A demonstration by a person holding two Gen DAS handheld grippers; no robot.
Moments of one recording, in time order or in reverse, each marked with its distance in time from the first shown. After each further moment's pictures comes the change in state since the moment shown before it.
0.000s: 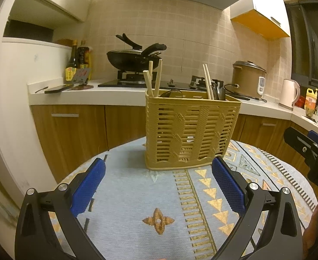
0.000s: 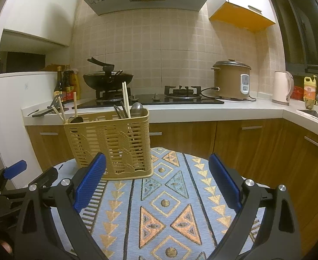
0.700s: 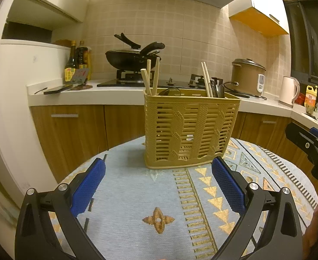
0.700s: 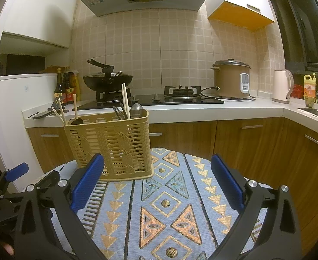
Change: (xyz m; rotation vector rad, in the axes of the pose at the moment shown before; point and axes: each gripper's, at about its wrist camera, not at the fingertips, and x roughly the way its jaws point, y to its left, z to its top) left arm 0.001 -0.002 -0.002 0.012 0.006 0.001; right arm -0.001 -0.001 0.000 0.015 -0.002 0.006
